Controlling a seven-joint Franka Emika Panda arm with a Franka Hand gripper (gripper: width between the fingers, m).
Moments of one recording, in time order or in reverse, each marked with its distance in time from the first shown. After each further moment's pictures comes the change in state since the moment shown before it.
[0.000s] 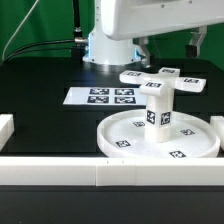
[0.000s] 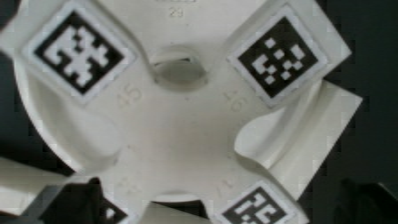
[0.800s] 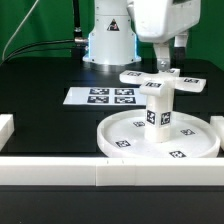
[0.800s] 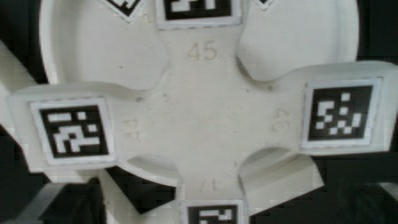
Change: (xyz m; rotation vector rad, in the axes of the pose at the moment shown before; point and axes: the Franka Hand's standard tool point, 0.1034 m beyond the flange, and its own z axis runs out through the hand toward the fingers) arm 0.002 0.001 0.002 -0.037 -0.017 -0.648
